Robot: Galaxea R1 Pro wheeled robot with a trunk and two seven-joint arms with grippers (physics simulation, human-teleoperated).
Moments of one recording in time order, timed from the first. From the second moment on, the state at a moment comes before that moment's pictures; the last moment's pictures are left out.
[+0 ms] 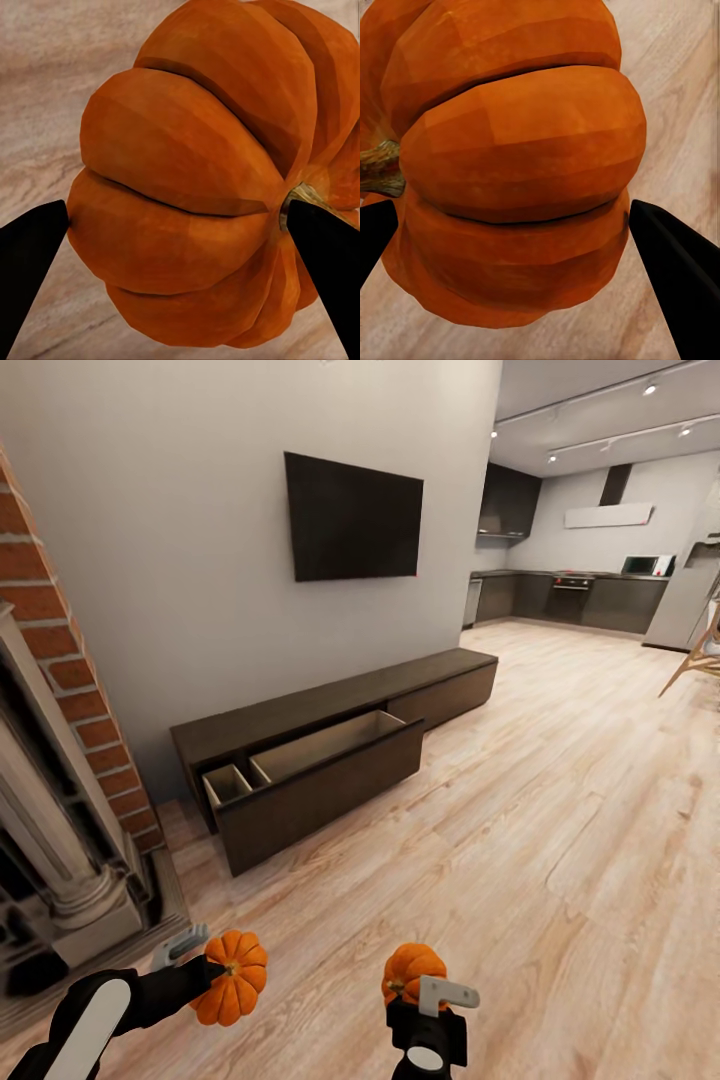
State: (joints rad) left arm -0.15 0.20 0.02 -1.41 0.92 0.89 0.37; right arm -0.21 -0.01 0.85 -1.32 -0.79 0.29 -1.16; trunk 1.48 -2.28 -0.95
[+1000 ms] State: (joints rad) left arm -0.15 0.21 0.02 -1.41 0.92 0.89 0.37; right arm -0.21 0.00 0.85 -1.32 -0.79 0.20 -1.16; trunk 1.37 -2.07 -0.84
